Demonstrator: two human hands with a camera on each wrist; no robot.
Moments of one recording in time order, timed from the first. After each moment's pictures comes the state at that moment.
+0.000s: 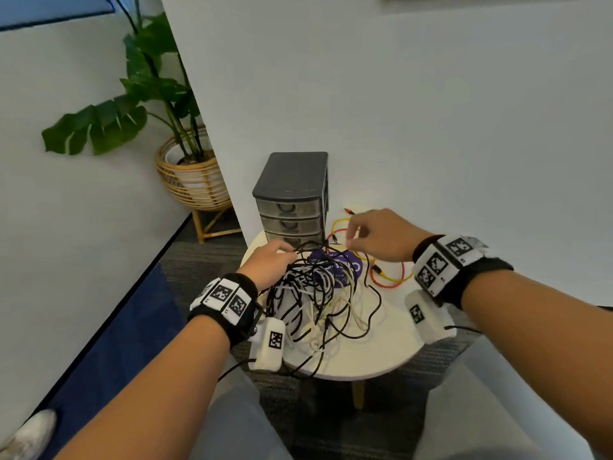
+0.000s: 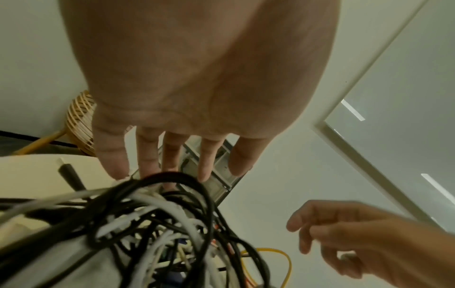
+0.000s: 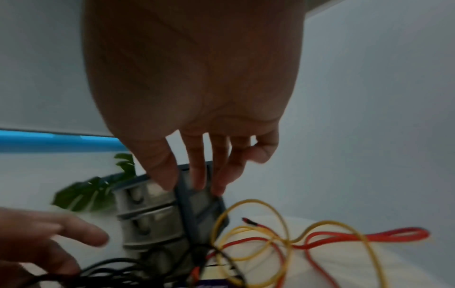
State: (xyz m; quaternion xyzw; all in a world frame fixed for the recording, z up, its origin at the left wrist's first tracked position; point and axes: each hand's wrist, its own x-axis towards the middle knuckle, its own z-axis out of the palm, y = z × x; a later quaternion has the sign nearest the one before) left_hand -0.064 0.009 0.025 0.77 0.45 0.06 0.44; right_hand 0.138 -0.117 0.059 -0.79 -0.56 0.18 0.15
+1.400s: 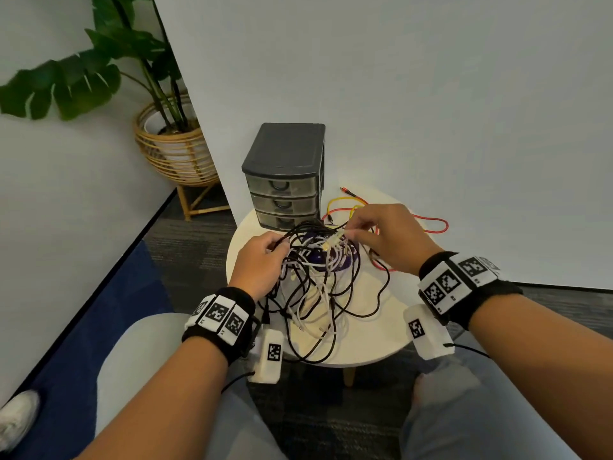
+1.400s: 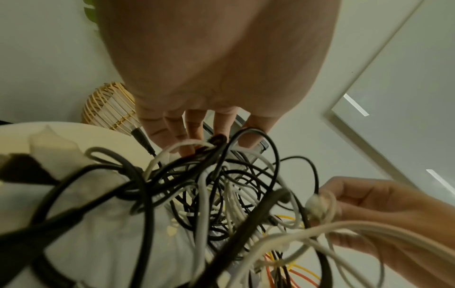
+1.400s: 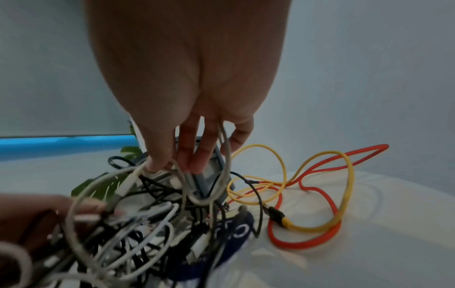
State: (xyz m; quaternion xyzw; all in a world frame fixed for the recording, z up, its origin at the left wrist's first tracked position) left_hand -0.073 0.005 -0.026 0.77 0.42 0.21 0.43; right_hand 0.138 -0.133 0.015 -0.73 -0.59 0.12 0.32
